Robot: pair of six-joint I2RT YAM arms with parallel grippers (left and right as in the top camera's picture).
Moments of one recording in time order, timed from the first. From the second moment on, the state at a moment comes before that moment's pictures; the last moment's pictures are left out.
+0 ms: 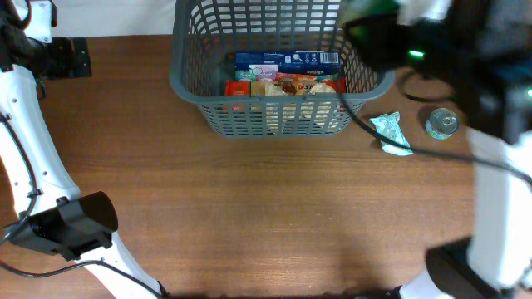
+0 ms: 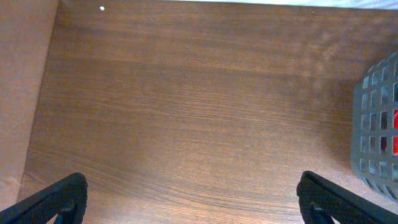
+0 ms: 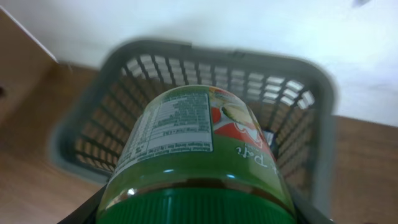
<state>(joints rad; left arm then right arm) 0.35 2.07 2.50 -1.40 0.05 0.24 0.29 1.80 2.52 -1.32 -0.14 0.08</state>
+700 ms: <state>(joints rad) 0.35 2.07 2.50 -1.40 0.05 0.24 0.31 2.22 2.51 -1.48 -0.02 0.07</state>
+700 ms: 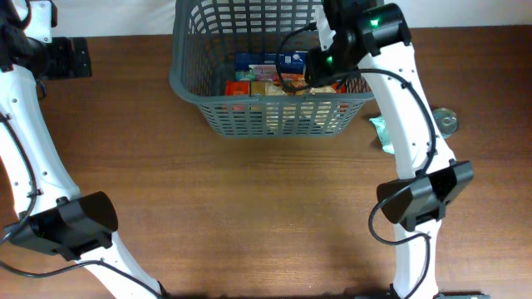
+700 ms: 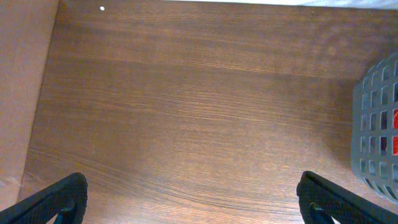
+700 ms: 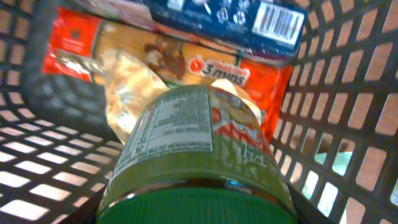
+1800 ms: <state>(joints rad) 0.35 2.07 2.50 -1.40 0.05 0.24 0.20 2.07 2.84 -1.52 -0.03 0.01</state>
